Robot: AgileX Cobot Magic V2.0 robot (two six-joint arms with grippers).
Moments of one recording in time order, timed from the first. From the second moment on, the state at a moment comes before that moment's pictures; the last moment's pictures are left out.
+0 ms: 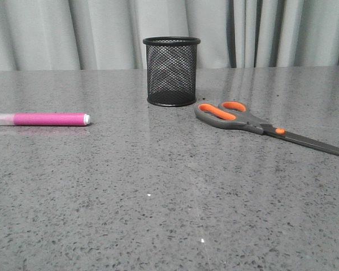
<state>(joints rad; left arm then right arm) 0.00 0.00 0.00 -0.13 0.06 0.15 -0.09 -0.01 0.01 0.08 0.11 -0.05</state>
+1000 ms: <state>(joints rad) 0.00 0.16 -0.28 -0.51 0.31 0.15 -0.09 0.25 -0.28 0.43 0.40 -0.09</state>
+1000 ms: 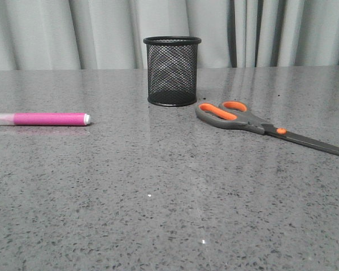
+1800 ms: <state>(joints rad) 0.00 0.81 -0.67 -0.69 0.59 0.62 -0.09 0.72 -0.61 0.43 0.63 -0.28</state>
